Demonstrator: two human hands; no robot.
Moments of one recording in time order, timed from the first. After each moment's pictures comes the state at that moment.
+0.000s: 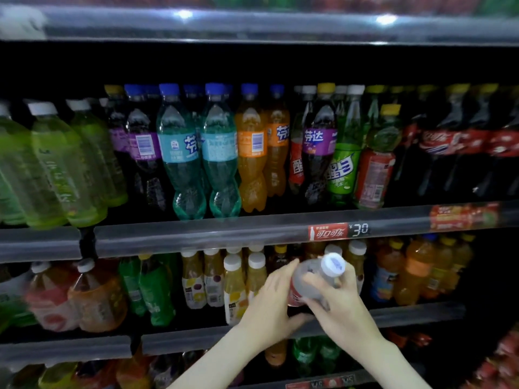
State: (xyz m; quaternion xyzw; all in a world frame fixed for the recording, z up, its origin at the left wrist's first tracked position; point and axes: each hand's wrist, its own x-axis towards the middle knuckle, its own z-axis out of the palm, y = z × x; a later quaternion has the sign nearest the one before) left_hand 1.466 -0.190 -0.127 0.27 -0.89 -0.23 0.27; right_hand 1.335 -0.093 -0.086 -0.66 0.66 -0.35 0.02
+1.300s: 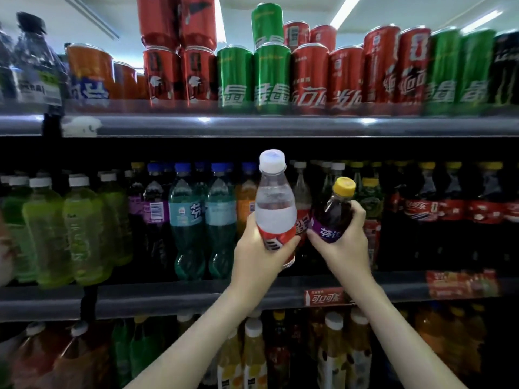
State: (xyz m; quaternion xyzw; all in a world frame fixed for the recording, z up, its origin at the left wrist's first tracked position) left_hand 1.449 -0.205 0.055 0.27 -0.72 -0.25 0.58; right_hand 1.287 -0.171 0.052 -0.53 0.54 -0.65 -0.09
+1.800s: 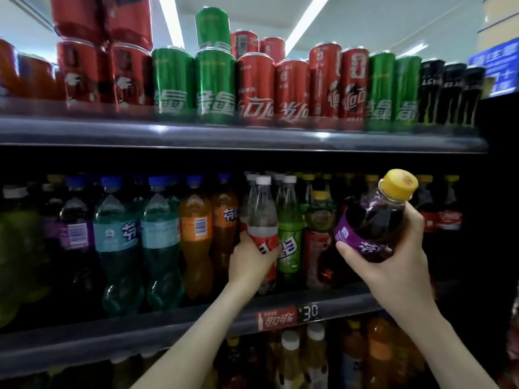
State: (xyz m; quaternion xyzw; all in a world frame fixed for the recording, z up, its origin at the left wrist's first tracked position) left_hand 1.345 -0.257 0.054 0.40 -0.75 -0.28 0.45; right_hand 1.229 -0.067 0.082 -0.53 0.53 -0.63 -0.18
